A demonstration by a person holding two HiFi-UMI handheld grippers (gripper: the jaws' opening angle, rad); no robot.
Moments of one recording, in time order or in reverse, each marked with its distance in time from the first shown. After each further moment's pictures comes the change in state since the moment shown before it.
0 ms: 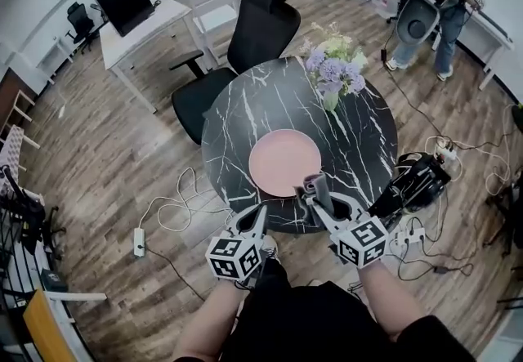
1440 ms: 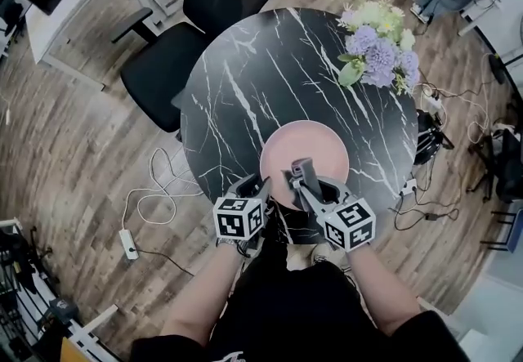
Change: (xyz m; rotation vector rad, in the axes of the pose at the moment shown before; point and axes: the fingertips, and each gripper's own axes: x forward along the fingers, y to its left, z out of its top) left arm 0.167 0.183 -0.042 -0.095 0.444 -0.139; right arm 0.200 -0.035 -0.058 0.192 0.314 -0.203
